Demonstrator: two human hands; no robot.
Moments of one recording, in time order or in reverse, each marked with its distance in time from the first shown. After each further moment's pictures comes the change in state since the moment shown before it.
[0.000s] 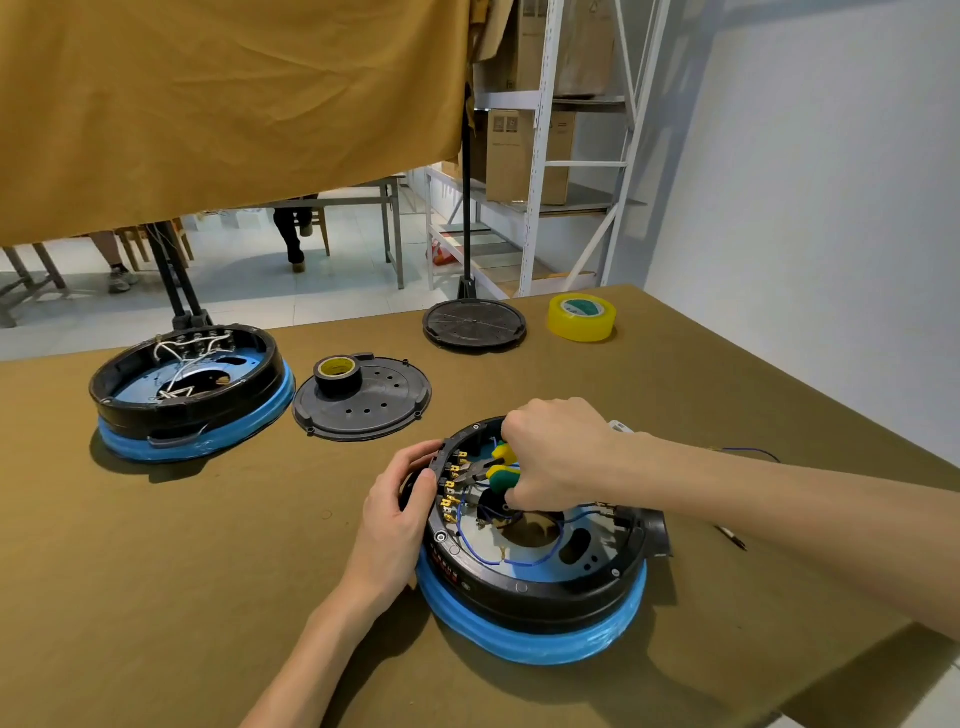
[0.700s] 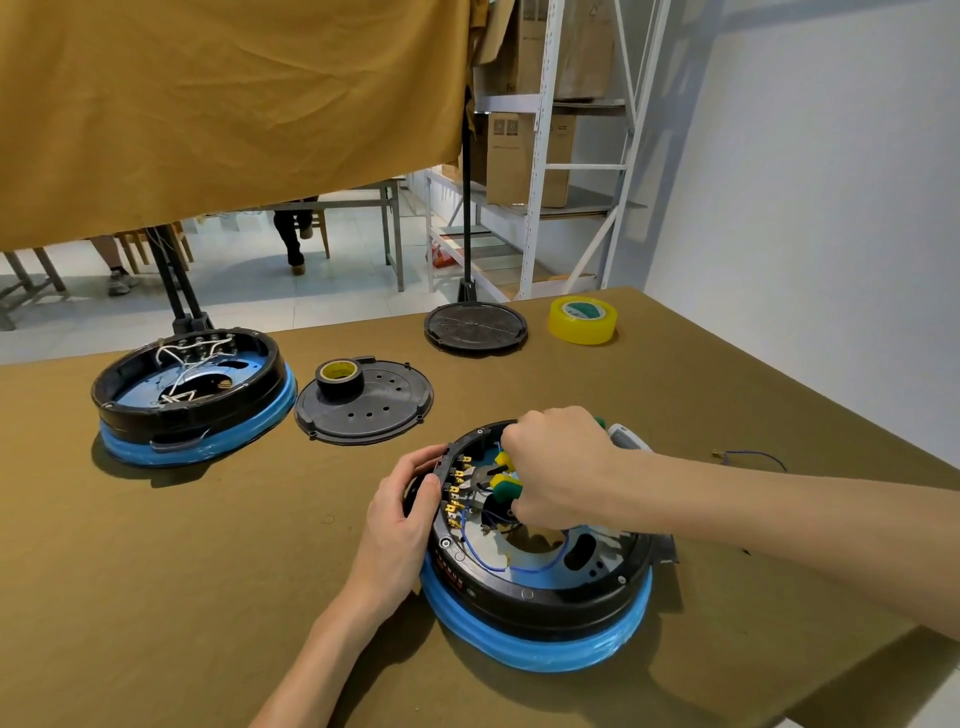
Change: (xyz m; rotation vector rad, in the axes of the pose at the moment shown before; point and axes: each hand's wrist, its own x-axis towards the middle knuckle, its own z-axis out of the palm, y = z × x) left_hand -0.003 0.007 -0.001 0.024 -0.008 -0.024; right_hand -0.005 -0.010 0.002 -0.035 0.023 0.022
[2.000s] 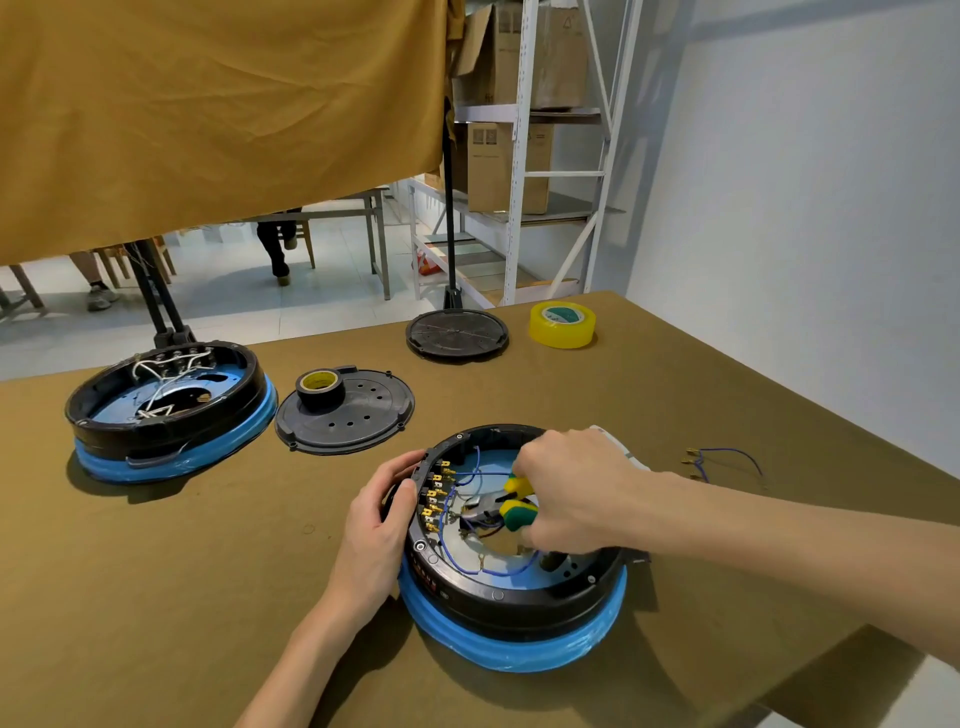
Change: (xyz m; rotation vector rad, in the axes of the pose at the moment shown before) left_hand 0.000 0.004 0.002 -0.066 0.006 0.001; right_hand -0.041 0.018 0.003 0.092 0.019 0.009
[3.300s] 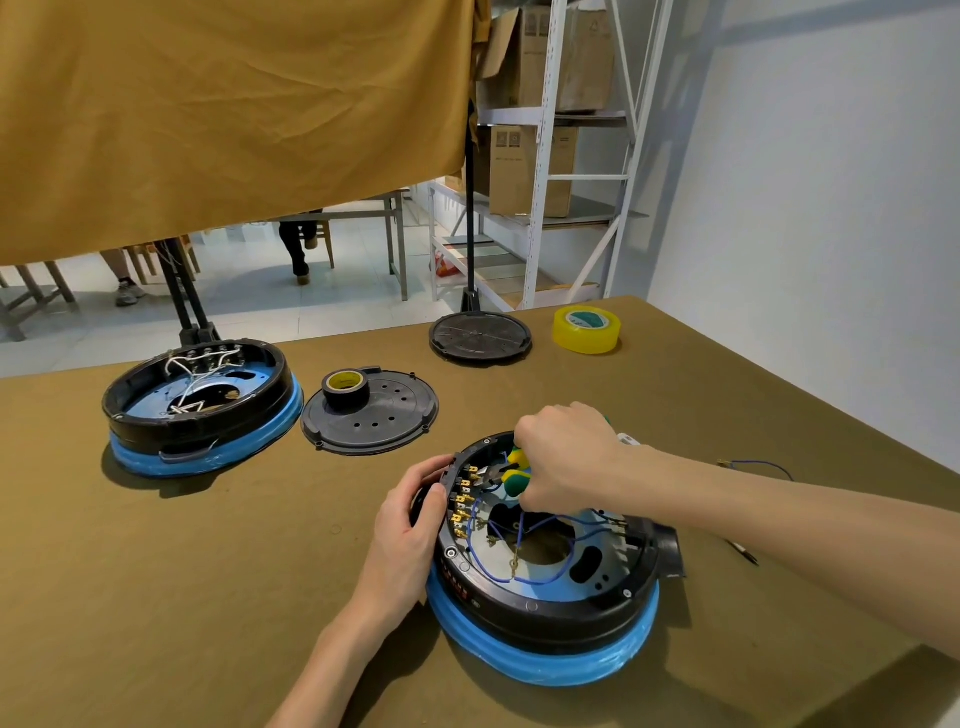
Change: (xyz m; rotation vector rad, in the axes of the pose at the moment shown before) left_hand 0.001 -0.002 -0.002 0.002 -0.021 -0.022; right_hand 0.054 -0.008 0.000 -0.046 -0.006 0.057
